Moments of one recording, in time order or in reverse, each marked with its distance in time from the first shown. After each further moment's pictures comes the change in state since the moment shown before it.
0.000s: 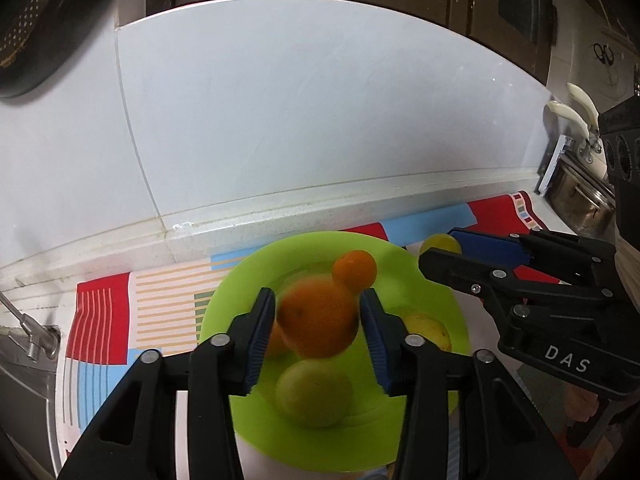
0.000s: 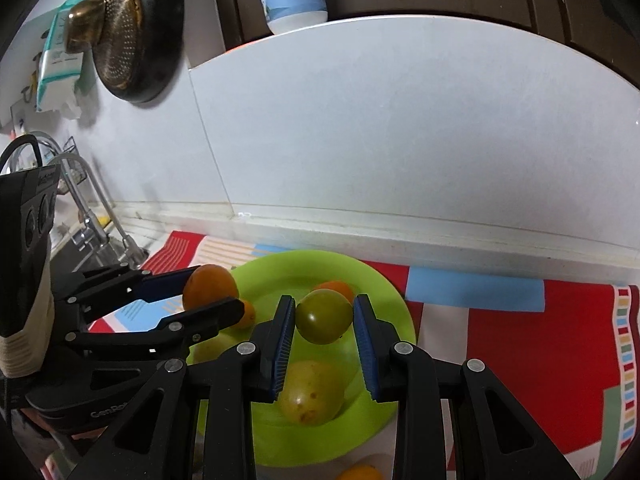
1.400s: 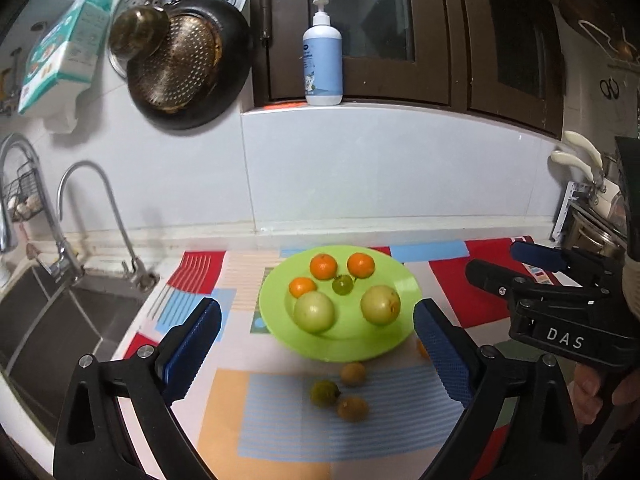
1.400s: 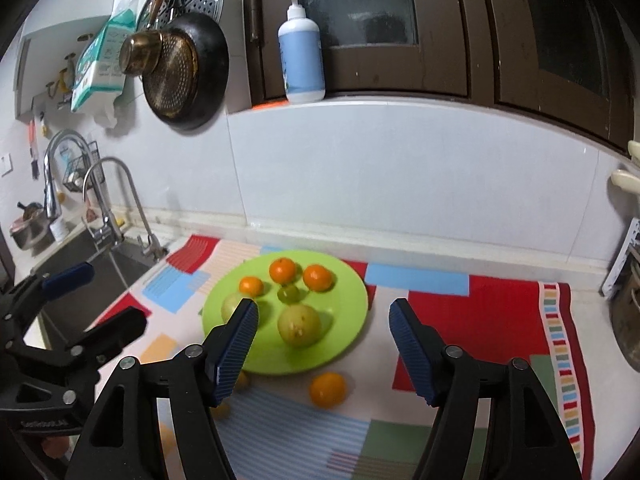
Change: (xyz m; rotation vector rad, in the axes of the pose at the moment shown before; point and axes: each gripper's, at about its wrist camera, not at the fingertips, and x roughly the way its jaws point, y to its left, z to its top) left arm -0.153 -0.079 -0.067 -0.148 -0.210 0.285; right arm -0.128 0.000 -0.042 -0.066 -0.112 -0.052
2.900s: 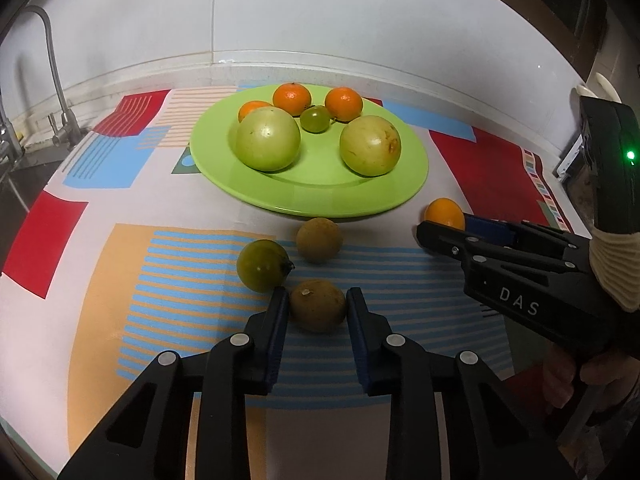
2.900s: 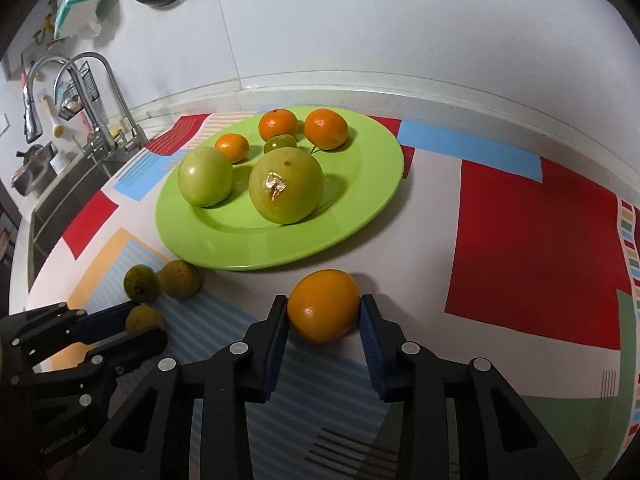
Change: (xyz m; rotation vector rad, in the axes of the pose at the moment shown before) left arm 0.095 -0.014 -0.083 -0.111 0.410 -0.135; right arm 0.109 -0.009 -0.078 -0.015 0.340 0.107
